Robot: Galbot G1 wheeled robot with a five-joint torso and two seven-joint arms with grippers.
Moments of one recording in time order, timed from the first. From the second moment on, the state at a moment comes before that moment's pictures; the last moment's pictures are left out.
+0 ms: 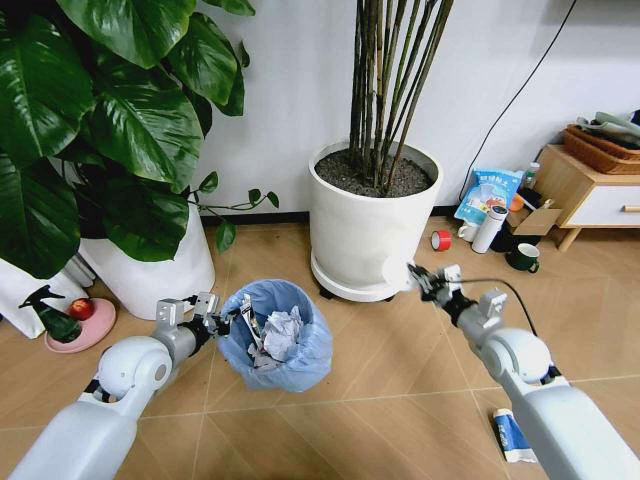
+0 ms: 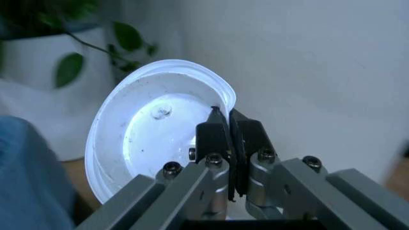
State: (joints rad) left arm 1.12 -0.94 -0.37 -1.87 -0.70 0.69 0.04; right arm -1.07 0.99 0.36 1.82 0.57 -0.19 -0.23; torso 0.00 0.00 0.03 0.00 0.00
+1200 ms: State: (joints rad) left arm 1.07 -0.97 -0.33 -1.86 -0.71 0.70 0.03; right arm -0.76 1.00 -0.23 1.82 0.56 -0.22 -0.16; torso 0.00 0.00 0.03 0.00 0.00
